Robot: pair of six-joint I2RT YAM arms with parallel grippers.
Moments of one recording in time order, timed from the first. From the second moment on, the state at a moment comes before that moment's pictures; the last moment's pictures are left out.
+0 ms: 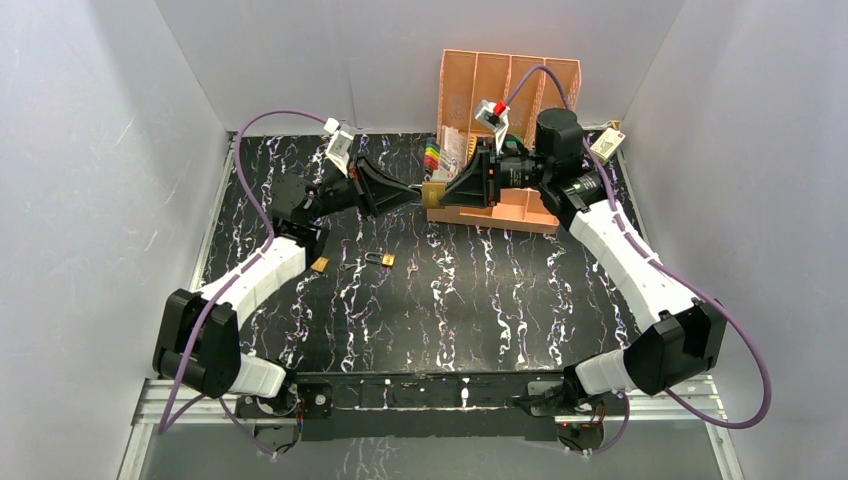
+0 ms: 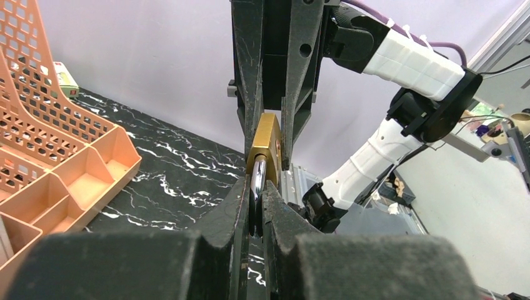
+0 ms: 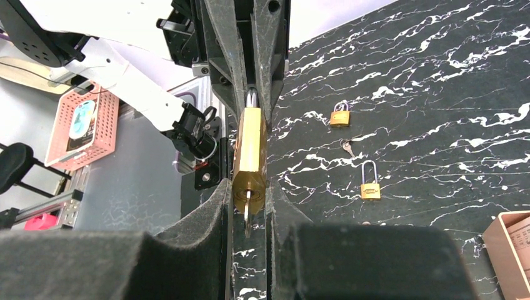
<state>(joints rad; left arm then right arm) -0.40 1.39 0.91 0.99 0.99 -0.88 0.42 1.39 1.38 -0.22 -1.12 0.21</state>
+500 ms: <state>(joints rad) -0.39 1.35 0.96 0.78 0.98 -0.74 0.43 1.39 1.40 -0.21 -1.08 0.21</state>
